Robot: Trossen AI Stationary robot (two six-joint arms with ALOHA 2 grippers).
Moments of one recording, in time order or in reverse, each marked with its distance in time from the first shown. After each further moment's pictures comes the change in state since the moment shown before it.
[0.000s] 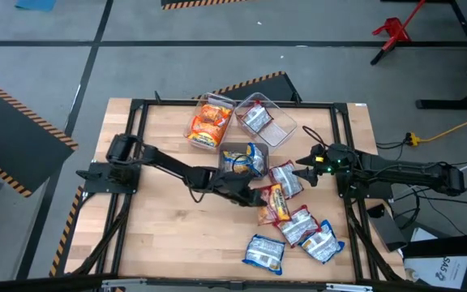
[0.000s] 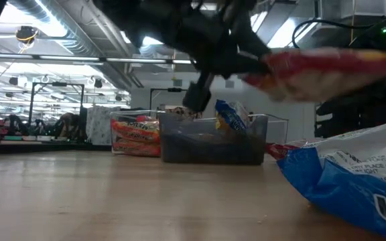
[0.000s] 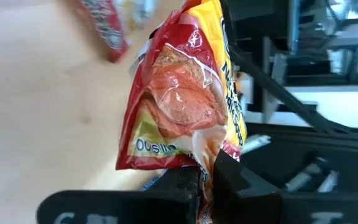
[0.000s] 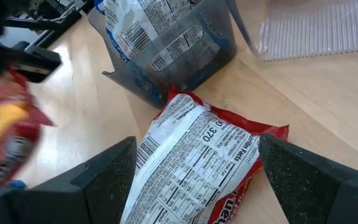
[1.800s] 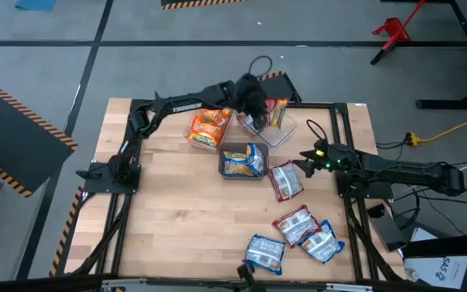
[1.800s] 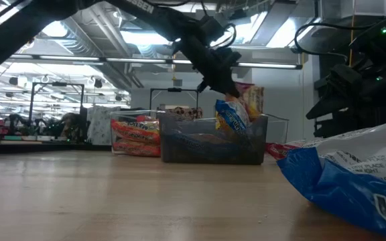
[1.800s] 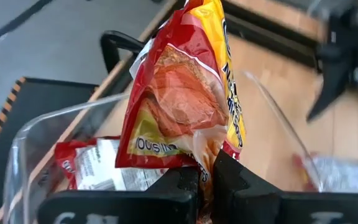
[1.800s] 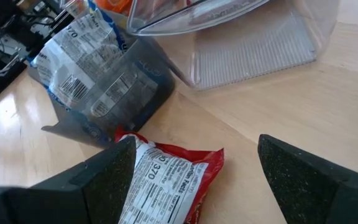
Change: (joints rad) left arm 0.630 0.190 0.734 -0.825 0.104 1.348; right arm 0.000 0.000 0.001 -0.008 0.247 0.128
